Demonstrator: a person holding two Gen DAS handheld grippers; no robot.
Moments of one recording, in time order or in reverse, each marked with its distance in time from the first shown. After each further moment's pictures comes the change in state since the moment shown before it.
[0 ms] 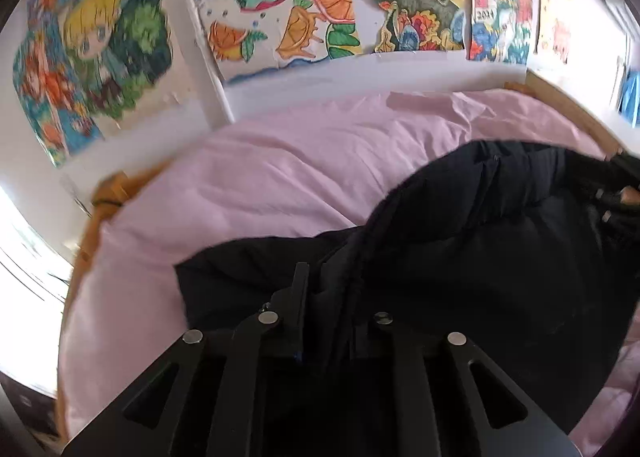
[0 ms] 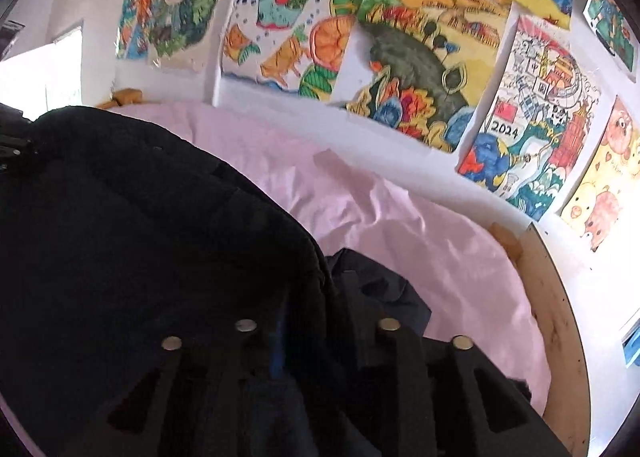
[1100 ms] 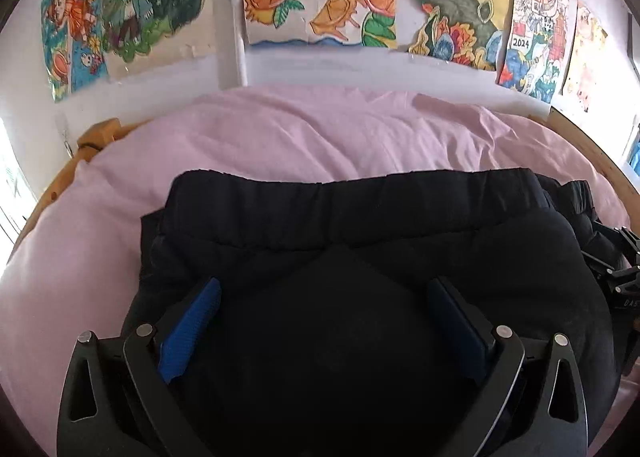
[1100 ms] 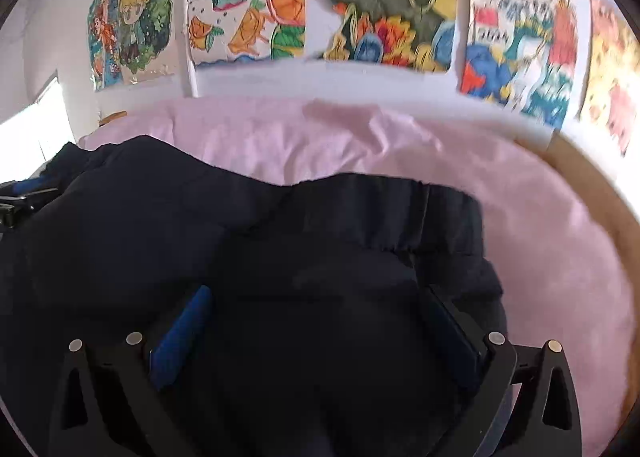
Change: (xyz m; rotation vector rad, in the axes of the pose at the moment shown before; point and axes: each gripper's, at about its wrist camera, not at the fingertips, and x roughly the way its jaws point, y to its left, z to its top) left arm 0.037 0.014 -0.030 -0.166 -0.062 -0.025; right arm 0.047 -0.023 -0.060 0.248 0.028 0.138
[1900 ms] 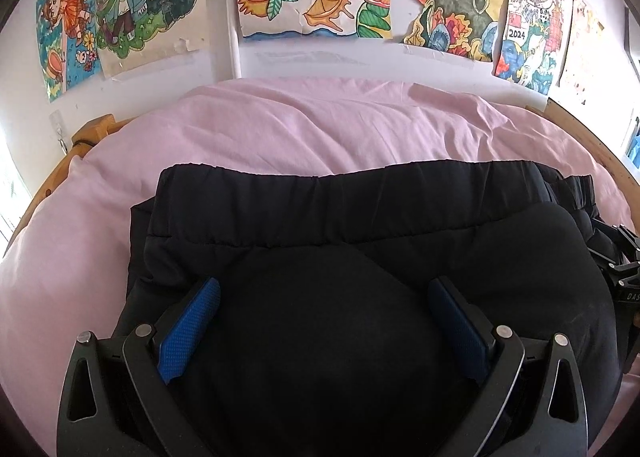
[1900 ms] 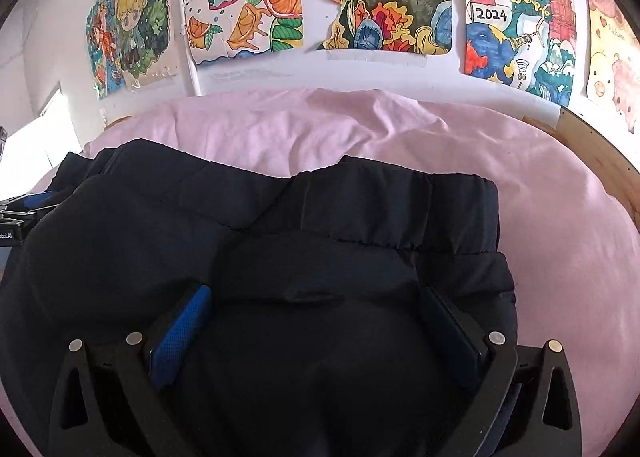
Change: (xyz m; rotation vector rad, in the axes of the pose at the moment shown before) left arm 0.005 -0.003 -0.006 0.012 0.011 -0.003; right arm 0.002 -0.007 -0.013 0.039 -0.007 0.043
